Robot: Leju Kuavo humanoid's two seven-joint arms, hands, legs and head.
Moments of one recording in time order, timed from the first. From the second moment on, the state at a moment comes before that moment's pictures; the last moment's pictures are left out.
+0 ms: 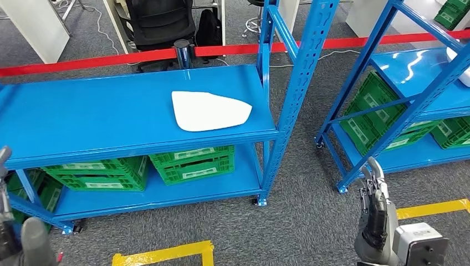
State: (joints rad) left arm 0.18 0.21 -0.62 -2.42 -0.60 0.61 0.10; right arm 0.27 -0.11 0.34 -2.36 0.22 -0.47 -0.06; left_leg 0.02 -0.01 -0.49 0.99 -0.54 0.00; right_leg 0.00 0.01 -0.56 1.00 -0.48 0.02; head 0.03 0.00
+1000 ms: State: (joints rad) left arm 0.15 0.20 -0.62 -2.38 -0.39 0.55 -0.01; right arm 0.21 -0.12 0.42 -2.34 0.26 -0.47 0.01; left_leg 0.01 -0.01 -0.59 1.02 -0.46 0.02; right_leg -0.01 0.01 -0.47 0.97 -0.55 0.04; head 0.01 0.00
